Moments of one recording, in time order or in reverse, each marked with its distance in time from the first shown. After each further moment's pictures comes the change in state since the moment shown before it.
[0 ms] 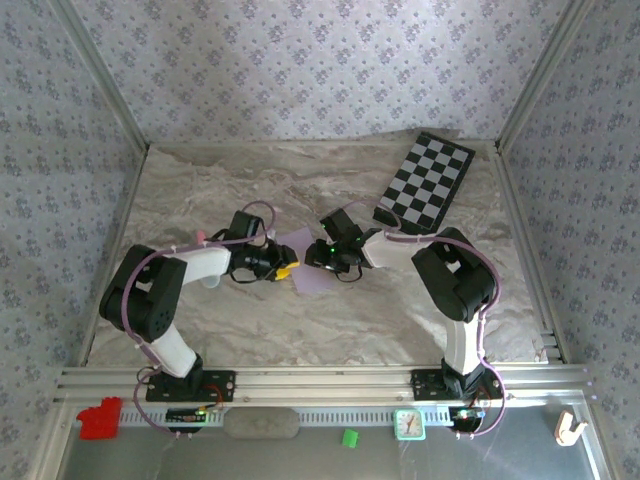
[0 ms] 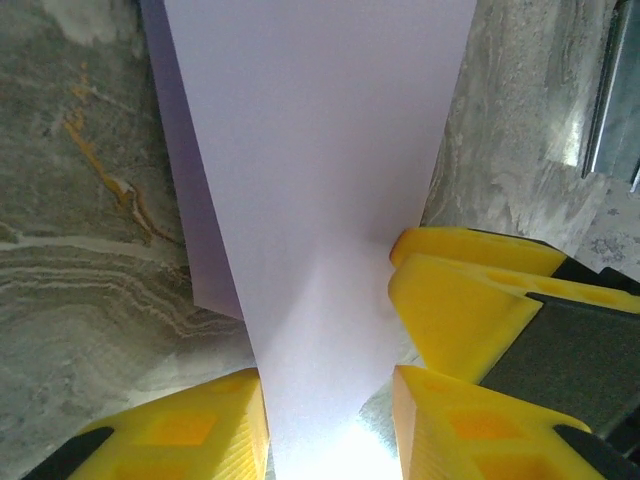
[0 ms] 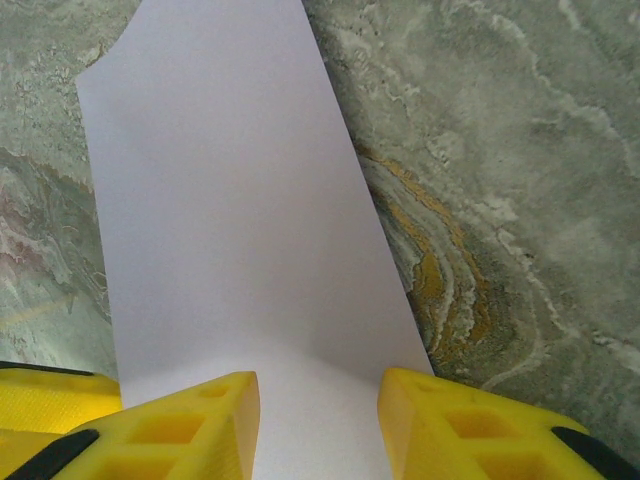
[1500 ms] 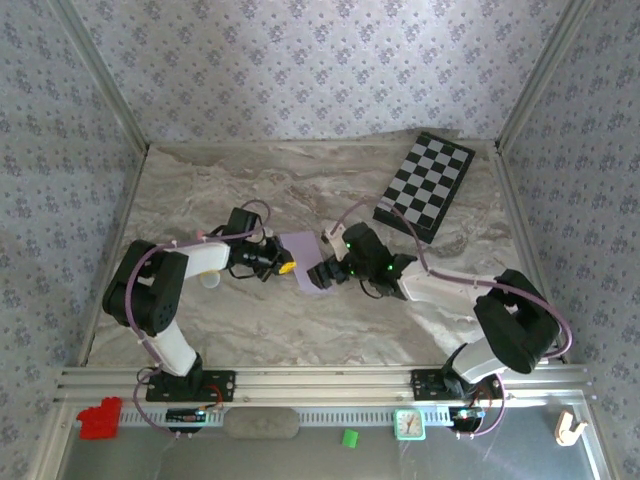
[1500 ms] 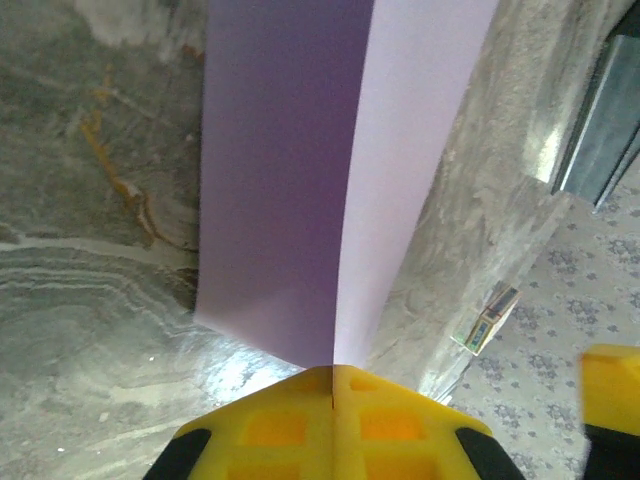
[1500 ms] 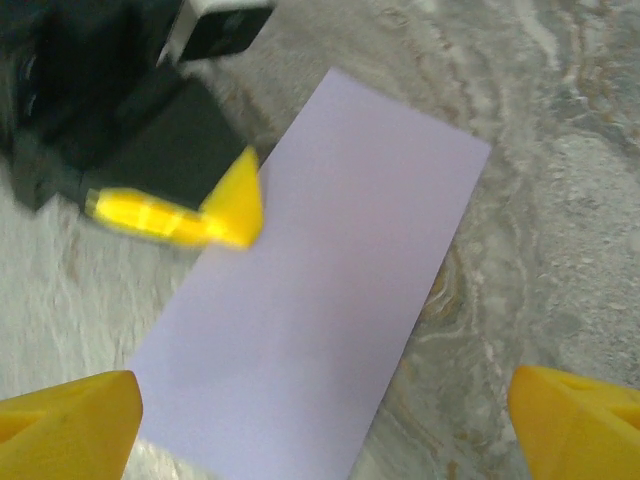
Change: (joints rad) left arm 0.039 0.037 0.042 -0.033 0.075 -0.095; right arm 0.076 -0.442 -0.365 0.227 0.141 -0.775
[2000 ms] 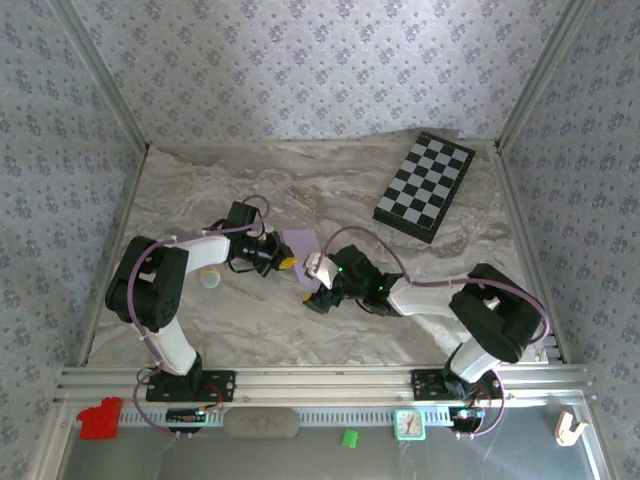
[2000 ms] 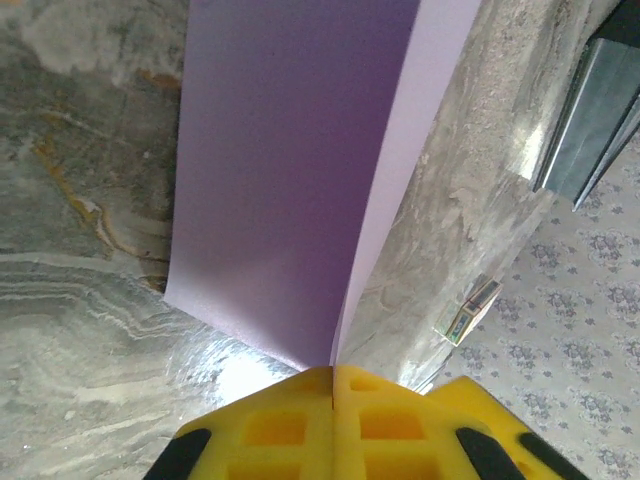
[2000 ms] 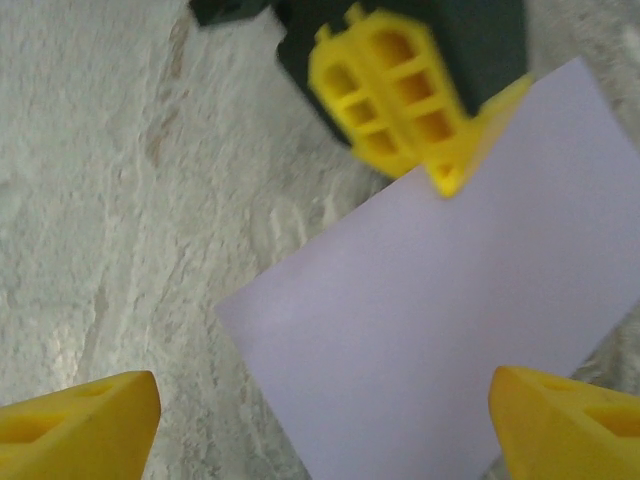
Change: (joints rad) left arm 0.013 0.028 0.059 -0.064 0.040 0.002; right arm 0.097 0.127 -0.087 0.225 -0.053 -0.318
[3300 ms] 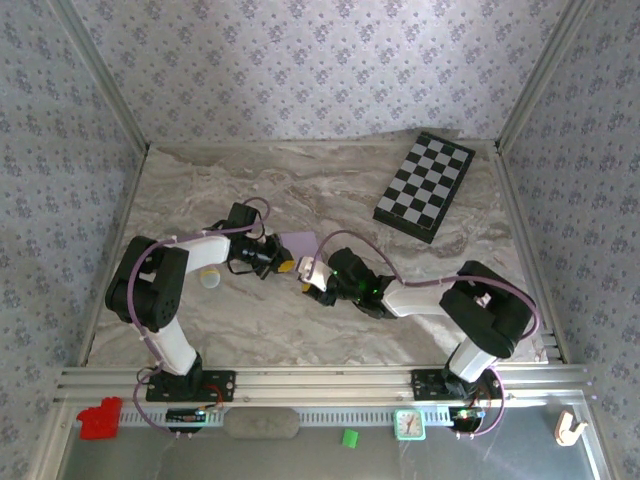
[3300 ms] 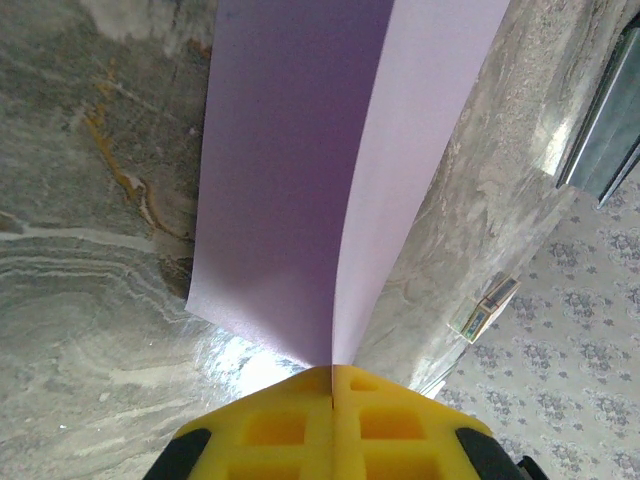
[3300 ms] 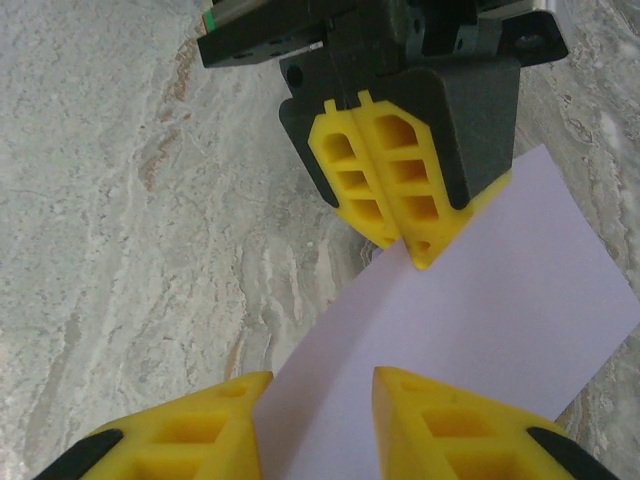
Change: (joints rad) left arm -0.002 0.000 0.000 -0.041 -0.009 0.026; right arm 0.032 0.028 0.008 0.096 0.048 -0.107
